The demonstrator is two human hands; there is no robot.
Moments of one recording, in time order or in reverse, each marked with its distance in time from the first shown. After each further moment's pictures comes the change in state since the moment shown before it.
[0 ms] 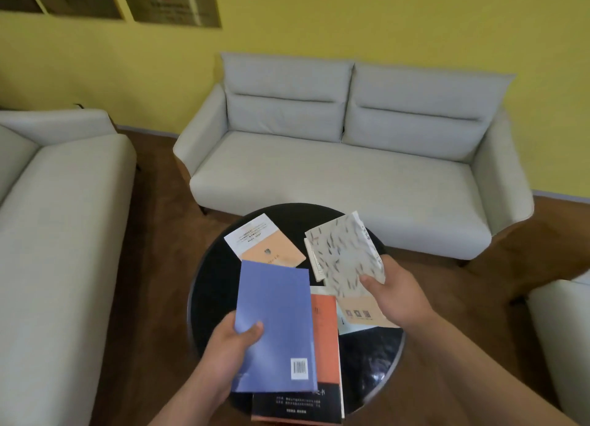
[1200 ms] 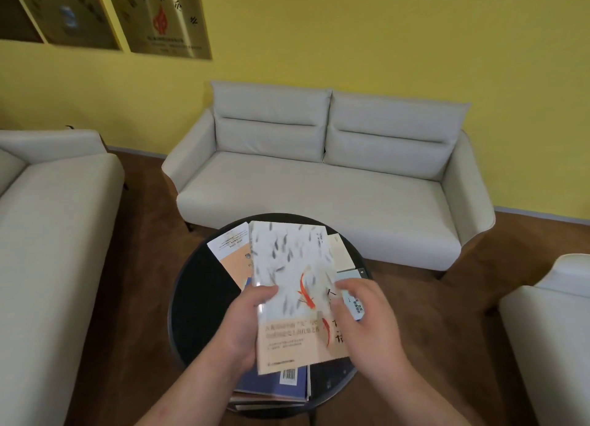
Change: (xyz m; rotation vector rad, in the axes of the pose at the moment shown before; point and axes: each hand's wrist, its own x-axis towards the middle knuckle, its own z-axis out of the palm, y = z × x) left_hand -0.077 0.046 0.076 -0.529 -0.426 0.023; right_hand -0.124 -0.011 0.001 0.208 0.177 -0.167
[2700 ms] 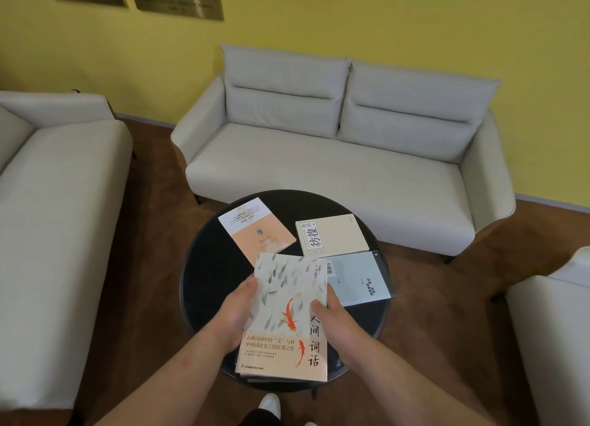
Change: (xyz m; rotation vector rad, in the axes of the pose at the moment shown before) left_hand 0.049 -0.018 -0.099 0.139 0.276 -0.201; right_hand 0.036 0.058 0.093 0.358 -0.421 0.613
